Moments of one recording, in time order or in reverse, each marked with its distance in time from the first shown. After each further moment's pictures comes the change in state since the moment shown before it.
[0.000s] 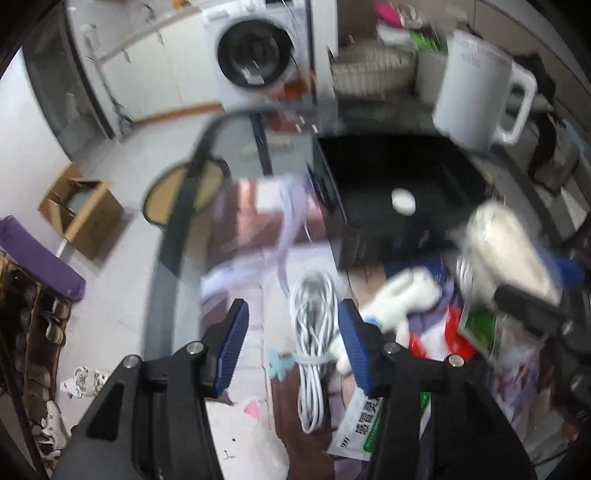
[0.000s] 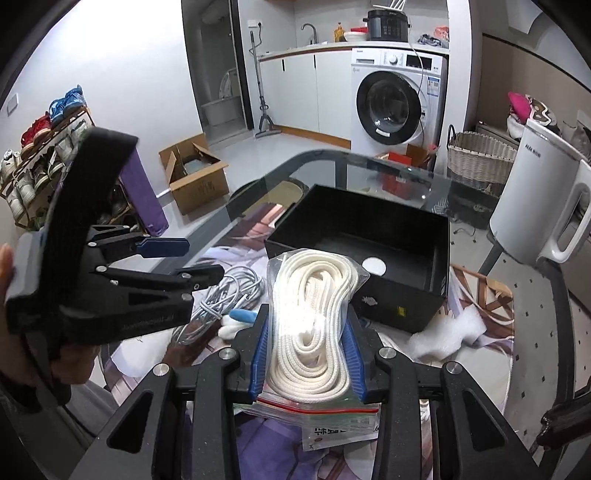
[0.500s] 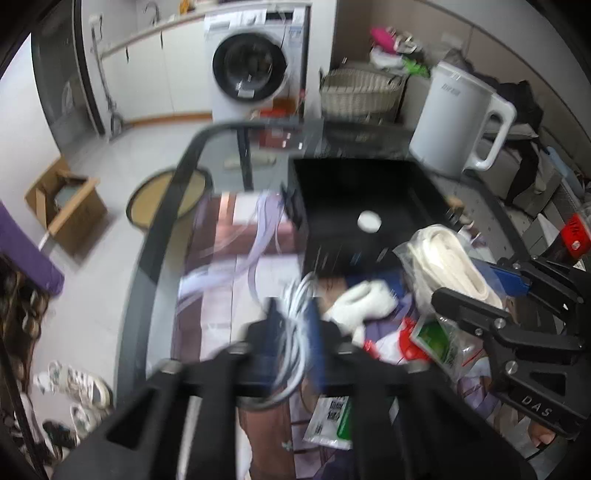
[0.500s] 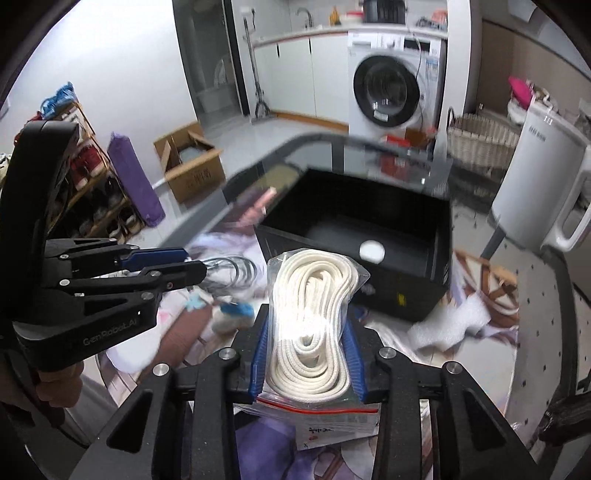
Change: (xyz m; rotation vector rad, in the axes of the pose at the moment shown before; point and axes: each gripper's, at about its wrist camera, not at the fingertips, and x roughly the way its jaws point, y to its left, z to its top) left arm -0.042 -0.004 -0.010 -0.057 -0.141 -0.088; right arm 0.010 -0.007 0.003 0.018 0.035 -0.001
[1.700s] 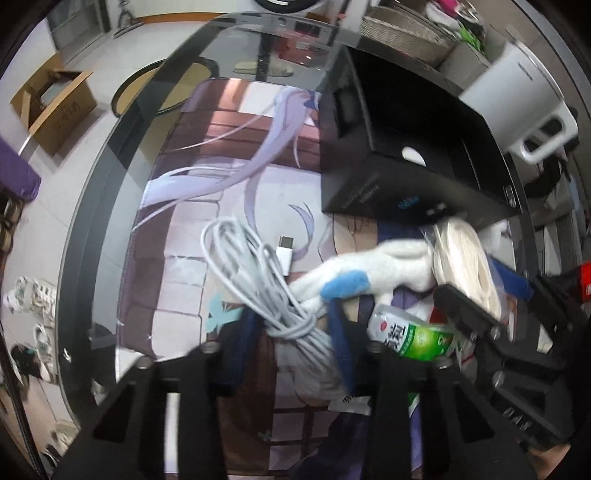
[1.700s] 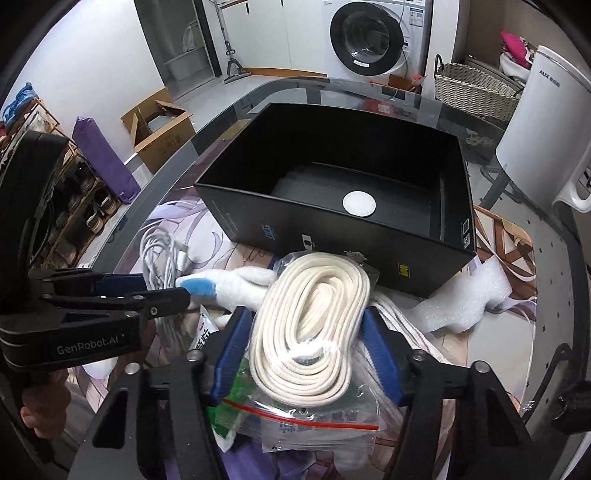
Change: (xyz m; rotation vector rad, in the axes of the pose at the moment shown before) left arm 0.089 0.019 -0.009 -0.219 0.383 -0.064; right arm 0.076 -0.026 -0.001 0.085 0.225 -0.044
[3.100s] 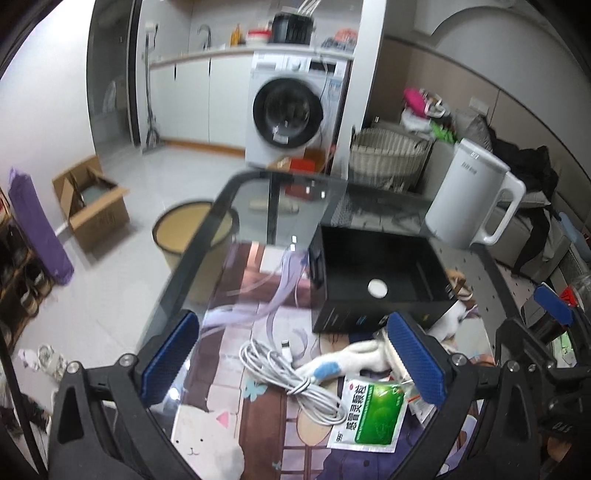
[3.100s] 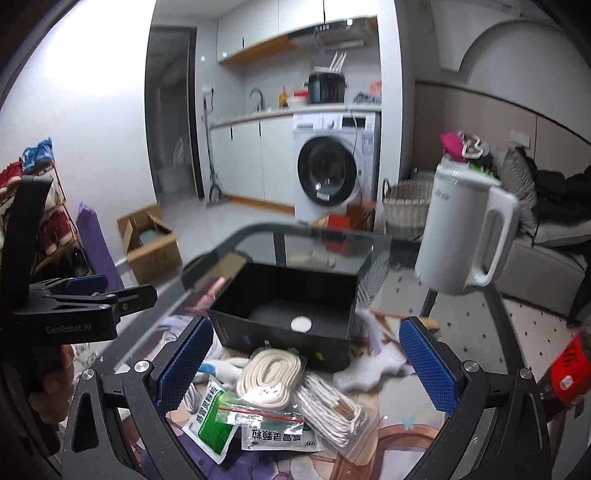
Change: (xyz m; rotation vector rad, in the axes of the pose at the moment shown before) left arm -0.112 -0.006 -0.024 0.032 -0.537 0.065; right arm -0.145 -0.013 -0.035 0.026 -0.530 -0.125
